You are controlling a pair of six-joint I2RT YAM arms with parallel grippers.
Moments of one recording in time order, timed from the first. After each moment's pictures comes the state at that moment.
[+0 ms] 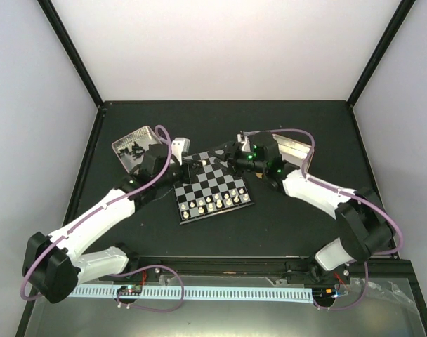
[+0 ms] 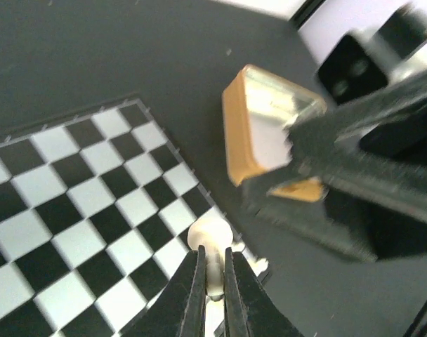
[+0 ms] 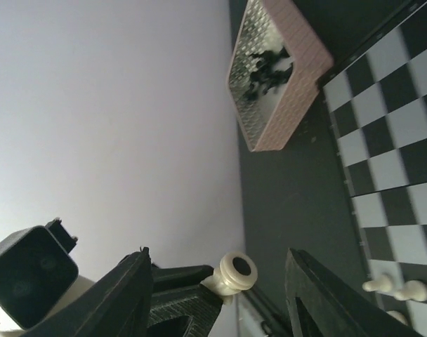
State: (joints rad) left arm -0.57 1.11 0.78 -0.13 0.21 -0.54; right arm 0.63 1.52 0.92 0.31 -0.55 1.37
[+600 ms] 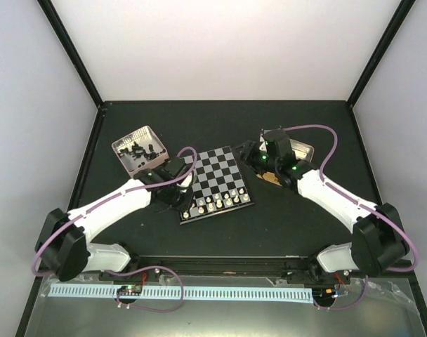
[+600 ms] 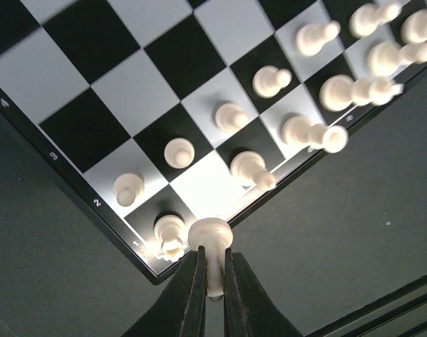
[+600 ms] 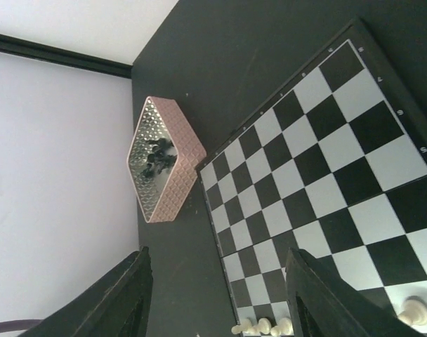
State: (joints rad) left arm -0.67 1.26 0.88 -0.82 0.13 -0.43; right arm 0.55 1.37 0.94 -0.10 -0.26 1.09
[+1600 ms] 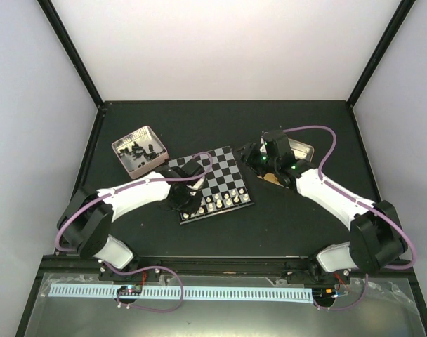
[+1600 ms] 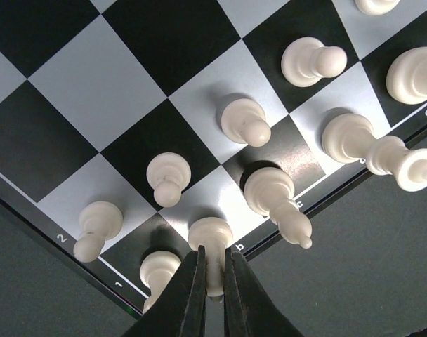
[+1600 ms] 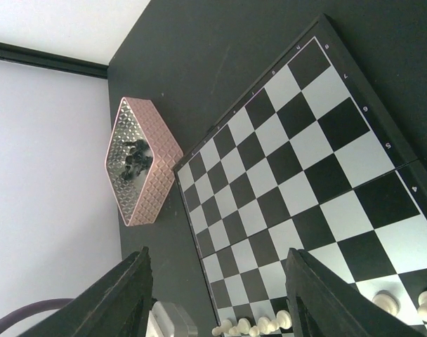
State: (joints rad) left arm -0.71 1.51 0.93 -0.82 0.10 -0.42; right arm 0.54 1.39 0.94 -0.15 -0.25 1.07
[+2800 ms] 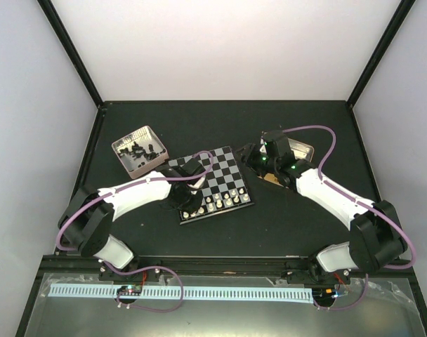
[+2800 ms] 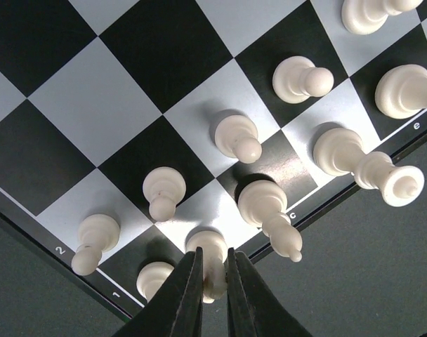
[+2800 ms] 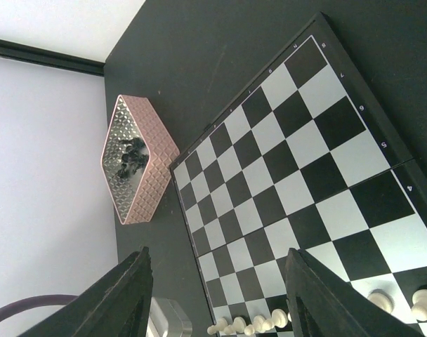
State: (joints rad) left arm -0.72 1.52 0.94 -0.81 0.10 -0.42; right arm 0.54 1.40 0.94 -0.16 -0.25 1.06
